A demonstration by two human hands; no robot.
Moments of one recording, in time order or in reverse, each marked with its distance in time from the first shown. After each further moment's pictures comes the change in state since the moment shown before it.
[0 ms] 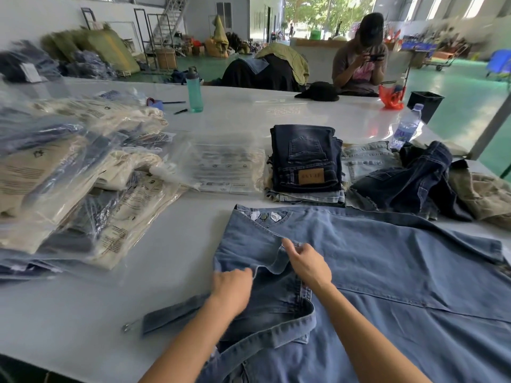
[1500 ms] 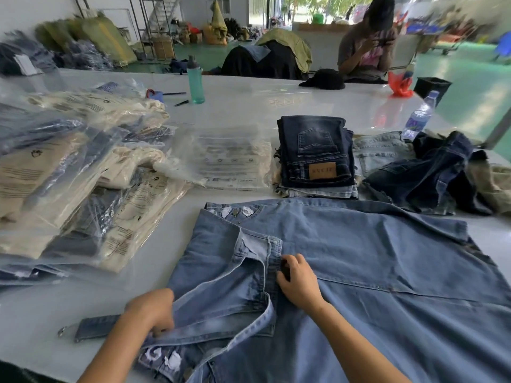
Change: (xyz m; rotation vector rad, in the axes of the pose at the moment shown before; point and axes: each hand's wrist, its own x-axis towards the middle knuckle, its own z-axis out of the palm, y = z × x) left_hand -0.032 -0.149 0.016 -0.110 -0.476 -0.266; right_hand -0.006 0.015 0.063 -0.192 0.003 -0.388
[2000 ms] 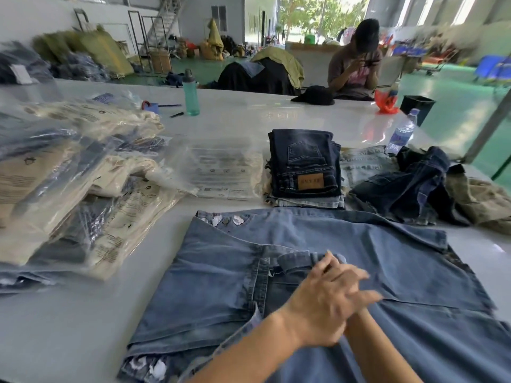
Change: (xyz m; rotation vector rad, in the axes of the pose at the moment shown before) left_hand -0.086 0.234 -0.030 0.050 0.935 1.221; right_hand -0.035 0.008 -0.082 0.192 0.274 0.671
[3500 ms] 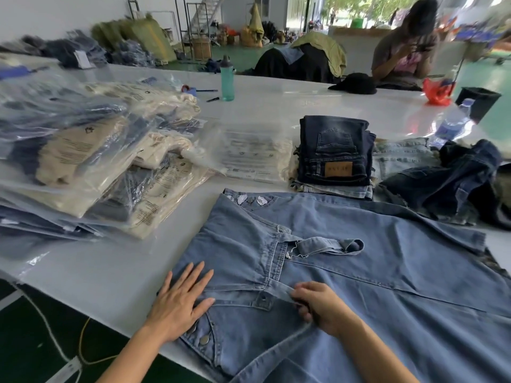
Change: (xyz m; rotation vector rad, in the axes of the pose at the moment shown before) left_hand -0.254 -0.083 0.042 0.092 -0.446 -0.964; right_hand -0.035 0.031 0.027 0.534 -0.956 0.047
